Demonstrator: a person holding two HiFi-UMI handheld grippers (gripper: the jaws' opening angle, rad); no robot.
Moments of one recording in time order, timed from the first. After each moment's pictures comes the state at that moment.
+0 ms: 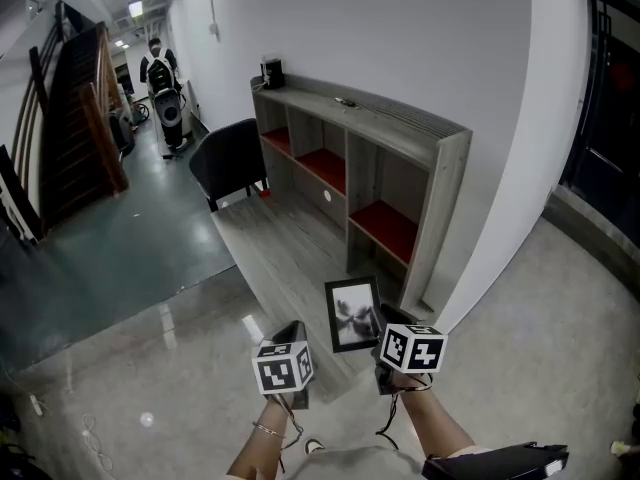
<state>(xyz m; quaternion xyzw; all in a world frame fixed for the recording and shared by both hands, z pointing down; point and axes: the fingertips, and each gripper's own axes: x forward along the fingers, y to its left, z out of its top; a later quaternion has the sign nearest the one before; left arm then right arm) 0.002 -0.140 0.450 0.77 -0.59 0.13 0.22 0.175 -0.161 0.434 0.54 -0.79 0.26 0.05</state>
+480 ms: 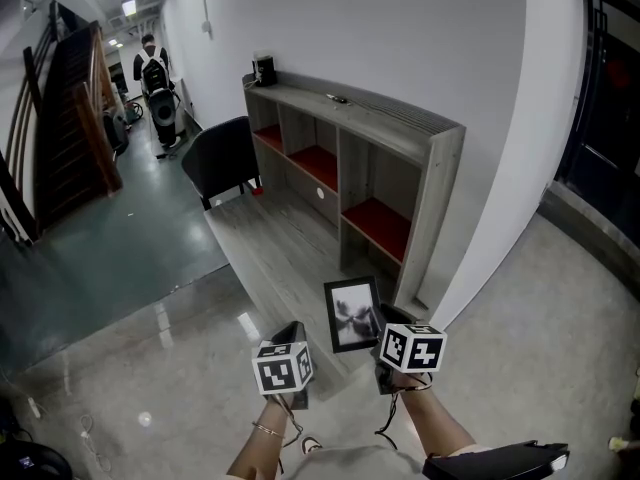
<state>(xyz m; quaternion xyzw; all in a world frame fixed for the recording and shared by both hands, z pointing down) 0.016 -0.143 0.458 0.77 -0.58 0.14 0.23 0.190 -0.162 0.440 0.55 -0.79 0.26 0.06</state>
